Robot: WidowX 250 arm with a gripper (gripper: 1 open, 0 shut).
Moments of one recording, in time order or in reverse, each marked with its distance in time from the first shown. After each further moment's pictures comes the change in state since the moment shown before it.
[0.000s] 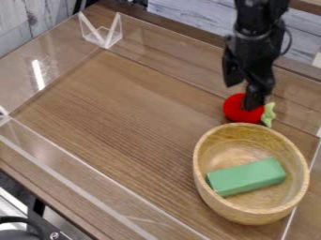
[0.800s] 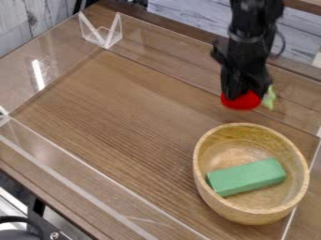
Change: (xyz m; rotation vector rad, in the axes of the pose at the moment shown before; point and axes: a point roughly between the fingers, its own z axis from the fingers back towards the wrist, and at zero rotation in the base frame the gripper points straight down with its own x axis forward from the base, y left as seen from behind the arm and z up) arm -0.004 0.008 0.029 0.071 -0.007 0.197
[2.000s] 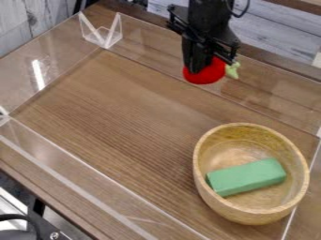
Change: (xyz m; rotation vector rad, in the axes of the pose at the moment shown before) arm -0.042 0.043 0.034 0.027 0.080 0.222
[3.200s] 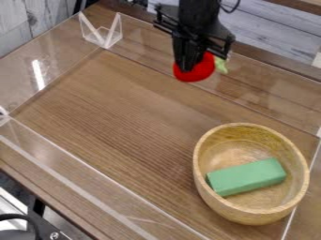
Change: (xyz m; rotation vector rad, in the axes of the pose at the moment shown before) arm -0.003 -0.012 -0.001 0.004 0.021 0.071
